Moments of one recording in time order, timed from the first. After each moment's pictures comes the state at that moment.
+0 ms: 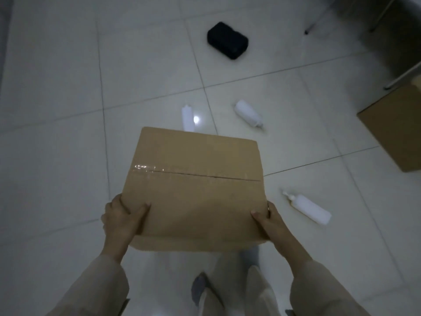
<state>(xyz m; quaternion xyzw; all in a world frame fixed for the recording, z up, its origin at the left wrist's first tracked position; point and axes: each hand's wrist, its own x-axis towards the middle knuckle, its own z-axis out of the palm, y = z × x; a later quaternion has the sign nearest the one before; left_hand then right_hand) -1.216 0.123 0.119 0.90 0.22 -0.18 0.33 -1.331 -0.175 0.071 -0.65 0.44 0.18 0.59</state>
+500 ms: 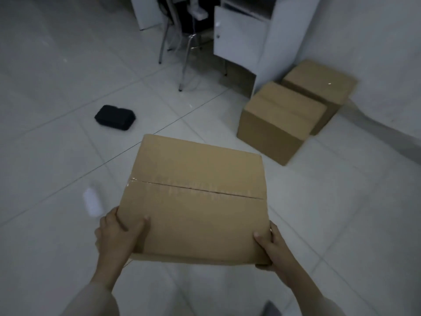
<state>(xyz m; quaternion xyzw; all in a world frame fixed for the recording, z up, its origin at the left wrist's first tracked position) -1.286 -0.237 0.242 0.92 -0.03 -0.20 0.33 -1.523 -0.447 0.170 -0.49 0.57 -0.01 0.66</state>
